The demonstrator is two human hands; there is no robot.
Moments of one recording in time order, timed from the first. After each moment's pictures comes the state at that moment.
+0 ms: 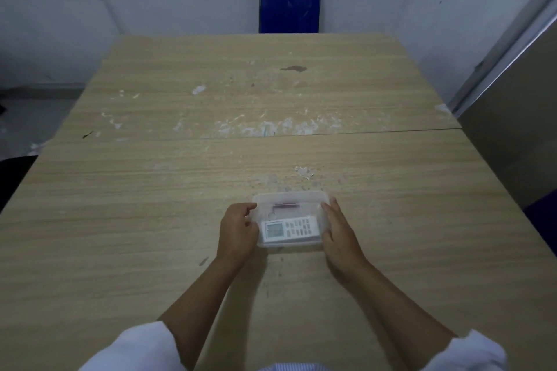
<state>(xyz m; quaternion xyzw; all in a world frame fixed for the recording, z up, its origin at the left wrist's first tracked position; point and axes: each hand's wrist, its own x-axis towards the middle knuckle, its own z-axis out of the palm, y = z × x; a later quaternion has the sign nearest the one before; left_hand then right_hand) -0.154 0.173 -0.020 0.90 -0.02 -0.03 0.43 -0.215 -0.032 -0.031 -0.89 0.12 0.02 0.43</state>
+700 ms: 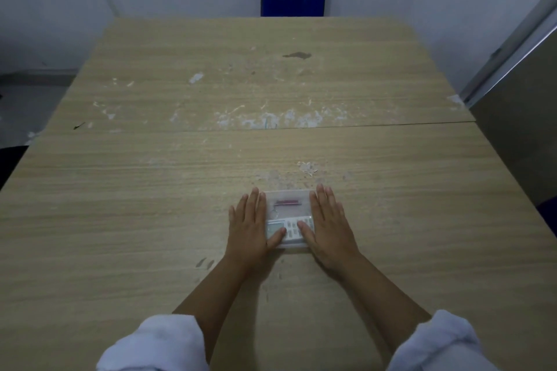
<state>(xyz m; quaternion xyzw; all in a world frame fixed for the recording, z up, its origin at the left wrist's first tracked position) -0.152 0.160 -0.053 0.97 -0.15 -0.11 0.17 -0.191 -0.026 -0.060 -0.98 0.02 0.05 0.18</state>
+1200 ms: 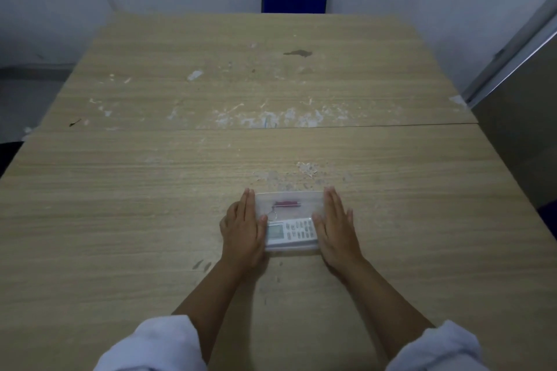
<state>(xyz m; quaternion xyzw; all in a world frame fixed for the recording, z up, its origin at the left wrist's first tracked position) -0.150 0.160 -0.057 0.95 -0.06 -0.08 0.28 -0.185 -0.035 -0.064 -0.94 0.12 0.03 0.31</state>
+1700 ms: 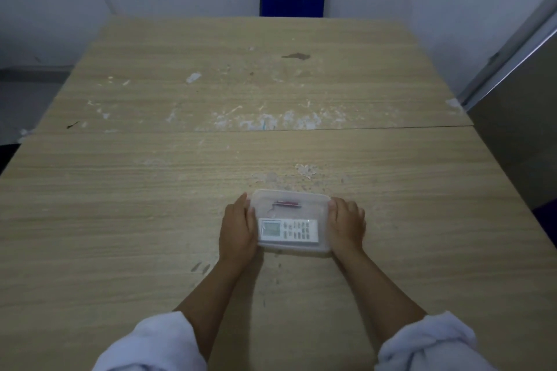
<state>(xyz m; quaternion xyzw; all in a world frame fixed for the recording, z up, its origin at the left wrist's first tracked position) -0.141 0.160 -0.048 0.92 0.01 -0.02 0.40 -0.165 -0.042 -0.054 -0.92 0.29 -0.04 0.26</state>
